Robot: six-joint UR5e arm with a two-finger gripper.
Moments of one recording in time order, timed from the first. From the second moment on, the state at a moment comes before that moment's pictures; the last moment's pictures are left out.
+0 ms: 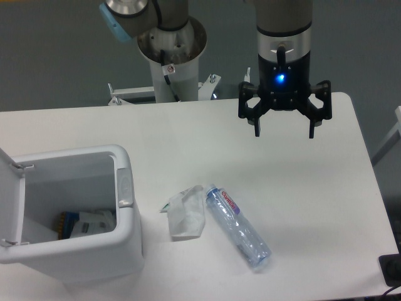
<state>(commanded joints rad) 2.56 -1.73 -1.37 -1.25 1.52 0.78</state>
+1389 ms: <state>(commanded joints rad) 2.32 -1.93 -1.80 -0.89 1.39 0.93</state>
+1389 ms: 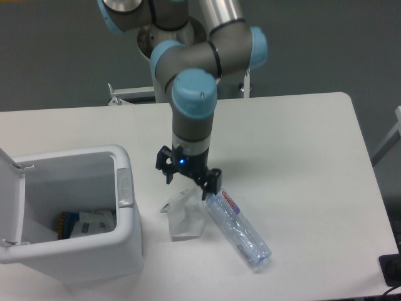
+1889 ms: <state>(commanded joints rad) 2.30 -2.00 -1.80 -0.81 1.40 0.83</state>
